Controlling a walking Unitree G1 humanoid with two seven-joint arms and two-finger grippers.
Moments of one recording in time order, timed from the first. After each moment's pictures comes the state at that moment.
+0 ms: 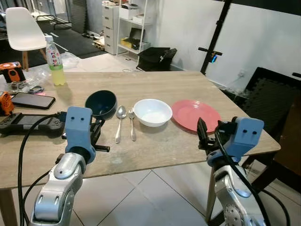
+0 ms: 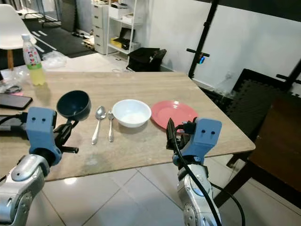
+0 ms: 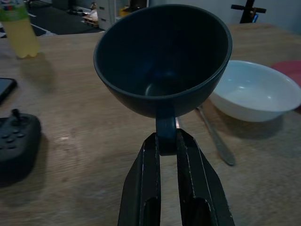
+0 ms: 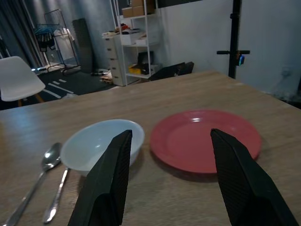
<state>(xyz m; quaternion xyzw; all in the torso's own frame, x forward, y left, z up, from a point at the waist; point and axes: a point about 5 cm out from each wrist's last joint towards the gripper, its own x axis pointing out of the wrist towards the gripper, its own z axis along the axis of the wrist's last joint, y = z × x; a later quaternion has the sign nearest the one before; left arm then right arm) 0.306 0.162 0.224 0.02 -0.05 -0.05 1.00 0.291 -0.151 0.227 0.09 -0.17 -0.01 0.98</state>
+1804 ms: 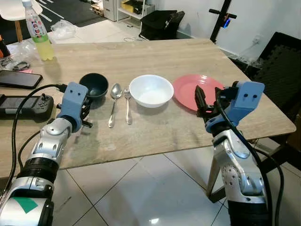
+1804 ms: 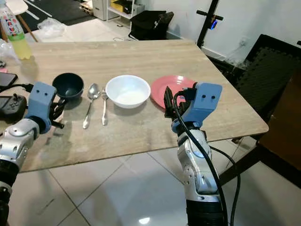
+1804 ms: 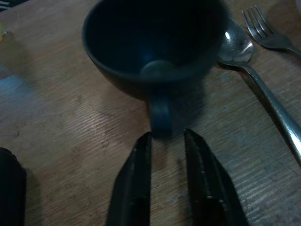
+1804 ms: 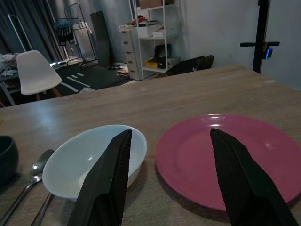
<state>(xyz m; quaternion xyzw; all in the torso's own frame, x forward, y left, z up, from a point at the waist) 0.400 0.226 0.252 0.15 -0.04 -0.05 0.99 0.330 -0.147 0.288 0.09 -0.24 0.05 0.96</state>
